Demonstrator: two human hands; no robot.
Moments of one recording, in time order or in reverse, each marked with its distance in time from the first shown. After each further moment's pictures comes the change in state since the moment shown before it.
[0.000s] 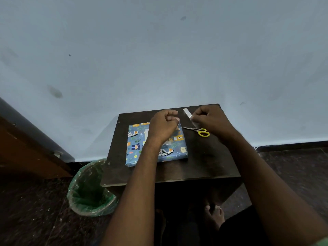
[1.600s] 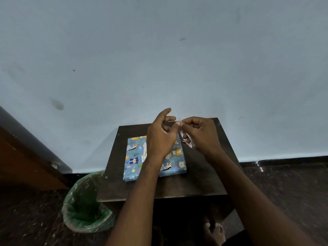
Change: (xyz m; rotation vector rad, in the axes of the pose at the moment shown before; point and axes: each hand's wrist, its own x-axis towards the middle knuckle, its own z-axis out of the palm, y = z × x) left_hand -0.002 0.006 0.005 -0.093 0.199 0.263; right_hand -0.017 -0.027 0.023 0.369 0.087 -0.170
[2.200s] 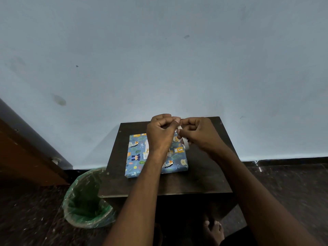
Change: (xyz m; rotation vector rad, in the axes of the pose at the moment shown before) left_hand 0.000 -0.006 0.005 -0.275 0.157 -0.183; right_hand 0.002 -0.004 -0.005 -0.029 -0.275 0.088
